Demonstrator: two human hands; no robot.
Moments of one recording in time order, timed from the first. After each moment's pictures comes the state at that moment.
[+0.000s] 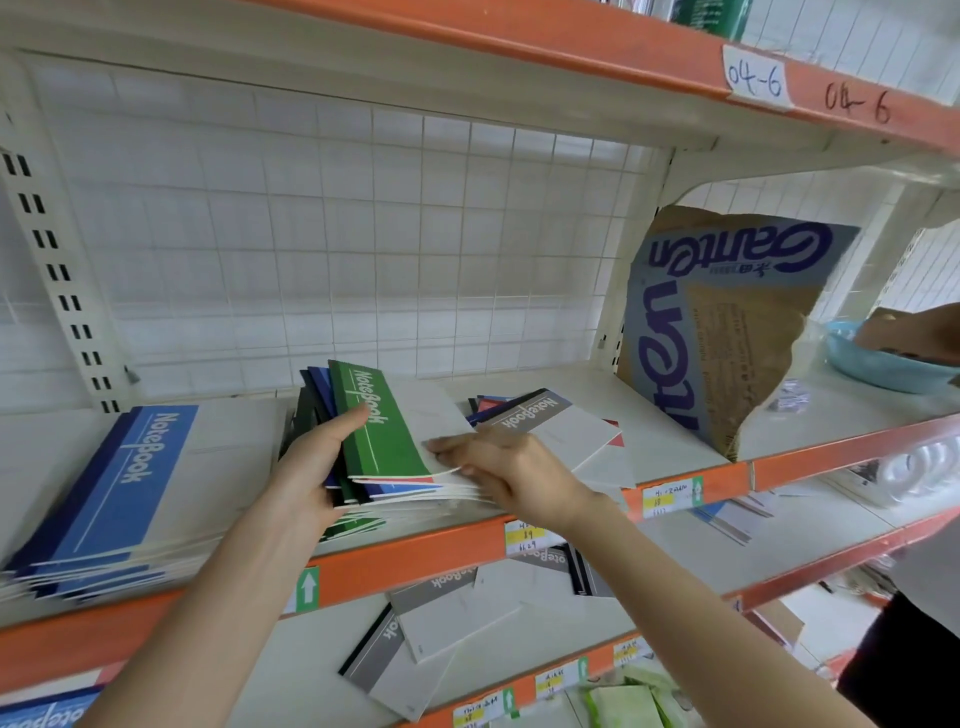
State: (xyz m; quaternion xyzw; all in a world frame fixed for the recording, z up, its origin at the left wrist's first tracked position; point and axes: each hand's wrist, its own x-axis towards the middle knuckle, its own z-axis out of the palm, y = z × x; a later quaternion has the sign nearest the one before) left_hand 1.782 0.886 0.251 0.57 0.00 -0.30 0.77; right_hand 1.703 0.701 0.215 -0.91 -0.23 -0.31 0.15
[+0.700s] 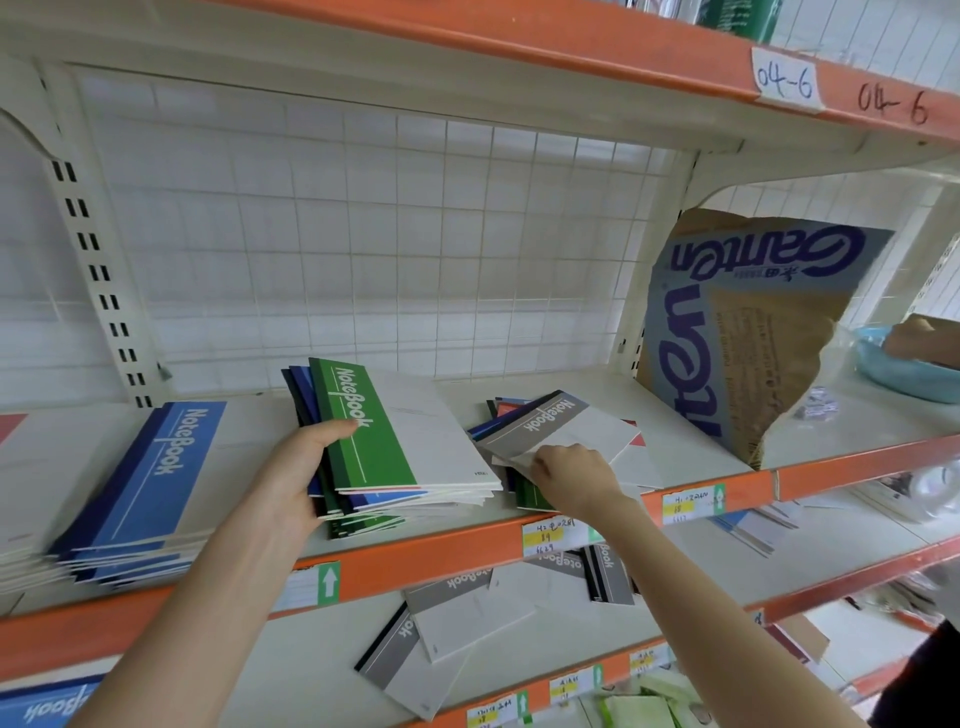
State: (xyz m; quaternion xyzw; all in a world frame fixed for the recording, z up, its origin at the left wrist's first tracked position) left_hand 1.785 0.909 0.252 0.59 0.02 -0.26 0.76; right_hand 1.705 0.666 0.198 -0.97 0.23 -0.03 0.02
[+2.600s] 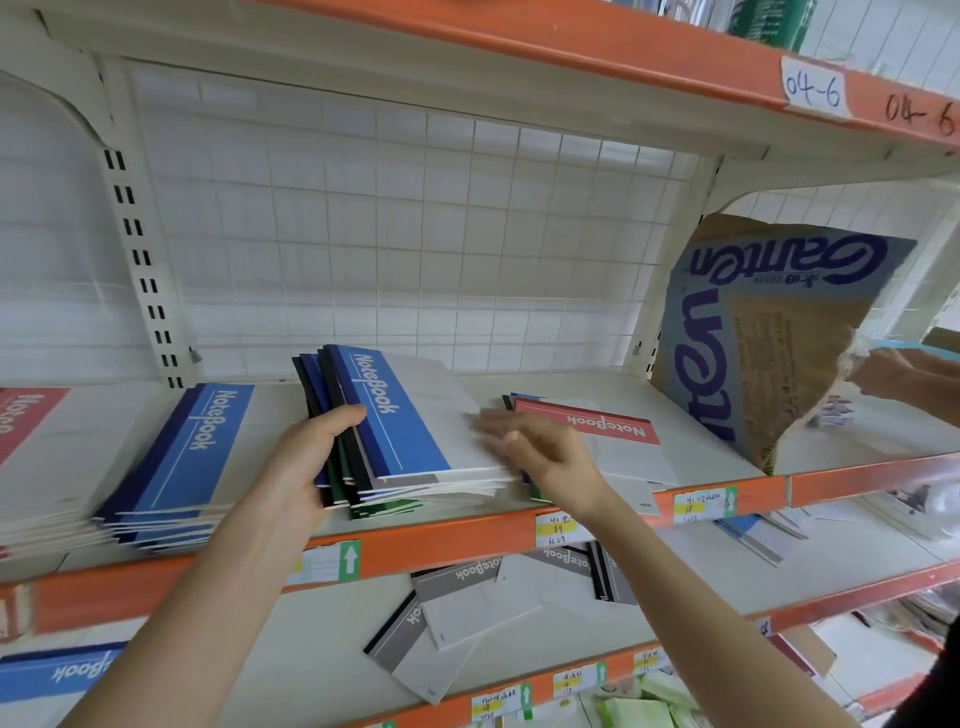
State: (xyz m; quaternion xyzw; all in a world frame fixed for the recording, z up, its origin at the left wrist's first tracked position) left_hand 1.777 0.928 0.252 0.58 0.01 -0.24 0.78; right_hand 1.695 0.719 0.220 -0.86 -0.03 -0.24 0.45
